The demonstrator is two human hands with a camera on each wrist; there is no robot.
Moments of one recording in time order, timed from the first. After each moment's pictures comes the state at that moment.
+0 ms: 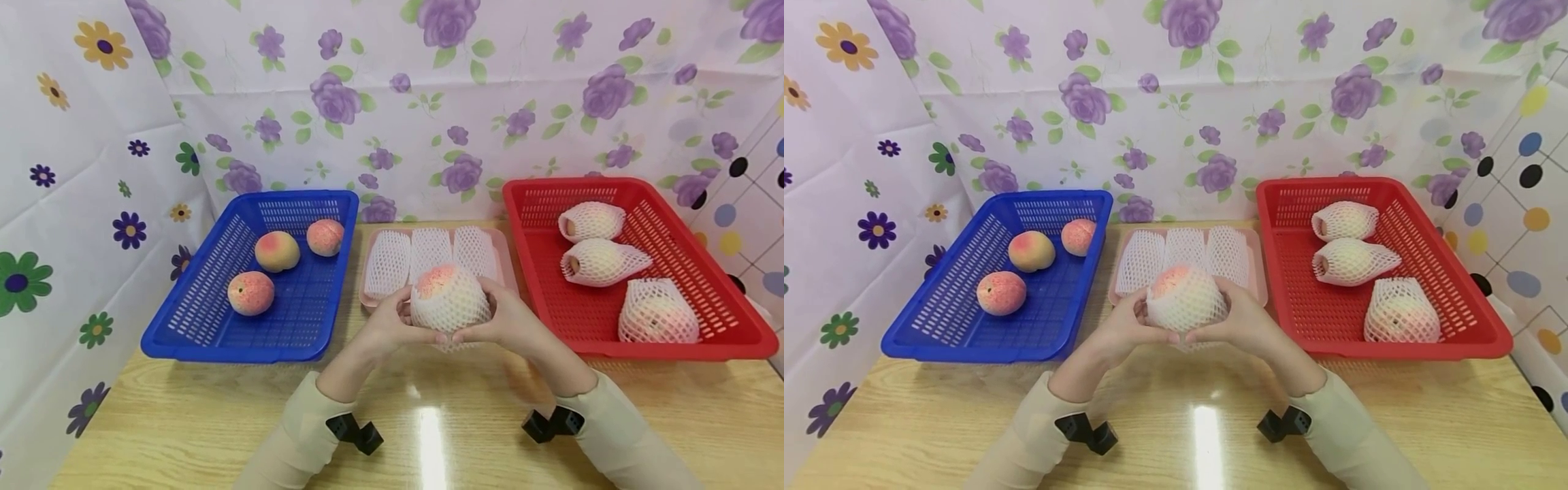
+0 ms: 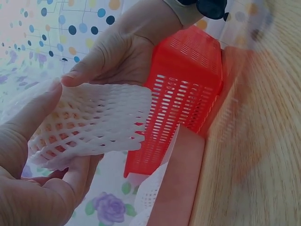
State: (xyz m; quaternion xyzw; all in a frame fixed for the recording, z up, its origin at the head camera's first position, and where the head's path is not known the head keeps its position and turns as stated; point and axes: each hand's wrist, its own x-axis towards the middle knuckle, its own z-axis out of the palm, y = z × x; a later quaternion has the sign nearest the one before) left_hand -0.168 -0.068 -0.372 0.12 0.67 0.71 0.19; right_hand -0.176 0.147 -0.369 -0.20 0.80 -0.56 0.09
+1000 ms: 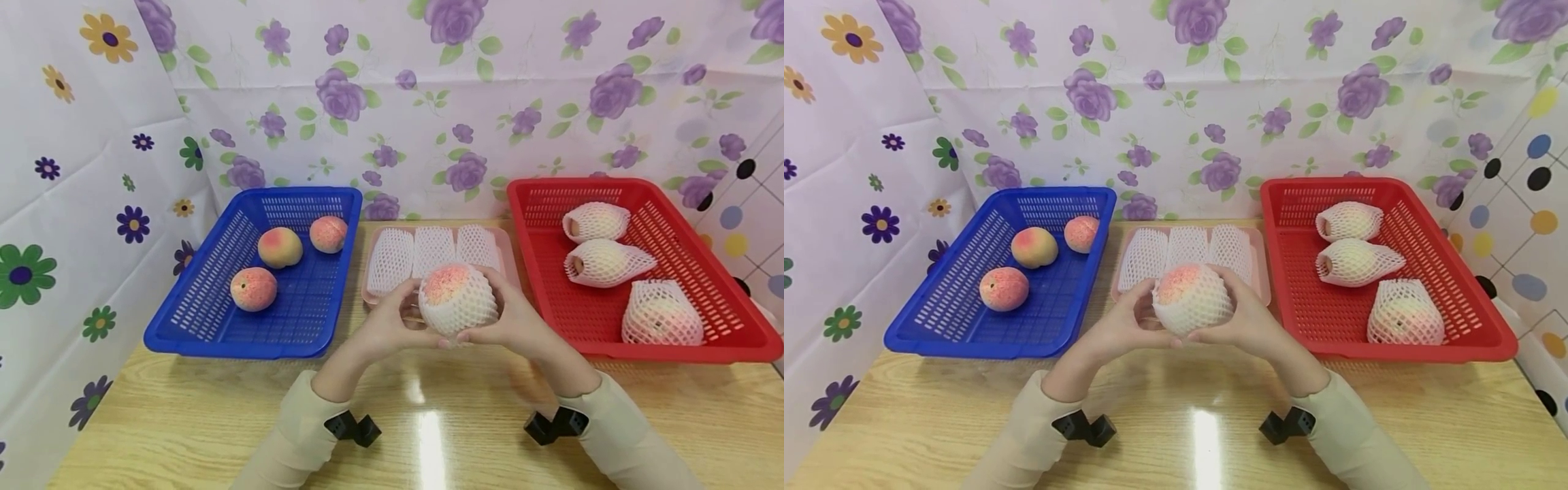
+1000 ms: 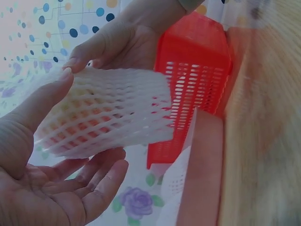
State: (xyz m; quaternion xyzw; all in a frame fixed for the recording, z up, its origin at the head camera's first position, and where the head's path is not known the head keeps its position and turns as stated) left_hand -0.161 -0.077 -0.358 0.18 0.74 0.63 0.15; right_hand -0.174 0.145 -0.370 -0.24 0.76 -0.60 0.06
